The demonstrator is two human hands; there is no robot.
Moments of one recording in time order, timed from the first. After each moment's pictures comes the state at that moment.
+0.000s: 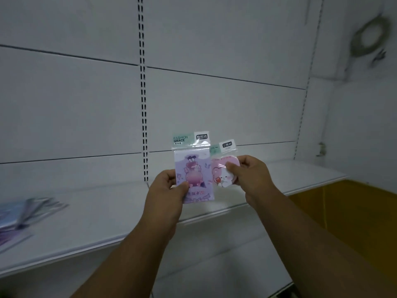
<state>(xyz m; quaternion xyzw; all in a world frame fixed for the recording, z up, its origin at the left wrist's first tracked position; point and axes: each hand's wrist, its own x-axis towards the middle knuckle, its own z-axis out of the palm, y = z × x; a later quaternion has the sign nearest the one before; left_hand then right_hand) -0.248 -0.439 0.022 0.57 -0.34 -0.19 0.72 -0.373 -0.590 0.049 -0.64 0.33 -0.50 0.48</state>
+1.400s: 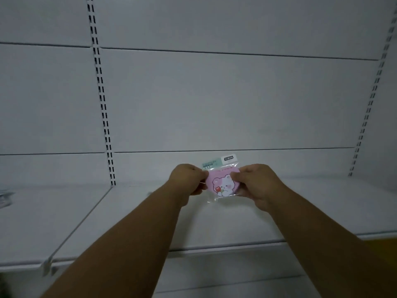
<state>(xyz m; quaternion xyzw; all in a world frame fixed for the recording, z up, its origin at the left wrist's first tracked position) -0.259 -0.741 0.026 0.74 -0.24 -0.18 0.60 -0.388 -0.861 0.030 -0.69 0.27 -0.29 0.60</state>
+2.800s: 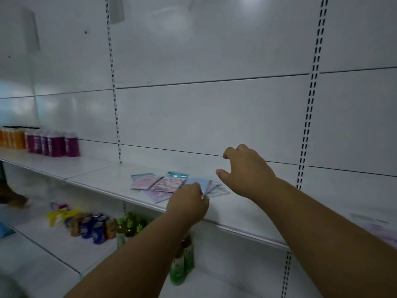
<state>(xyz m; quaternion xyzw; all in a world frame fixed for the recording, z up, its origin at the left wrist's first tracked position) -0.118 -0.256 0.006 0.96 -0.11 0.19 0.20 -0.188 -0.395 0.096 -0.95 -0.03 -0.29 0.07</state>
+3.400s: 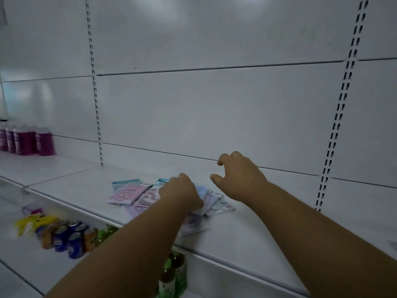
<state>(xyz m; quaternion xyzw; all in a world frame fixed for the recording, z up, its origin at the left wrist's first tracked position) 0.028 -0.270 0.017 0.99 -0.01 0.09 0.13 -0.057 -0.399 0.080 -0.97 -0.02 -0.24 0.10</state>
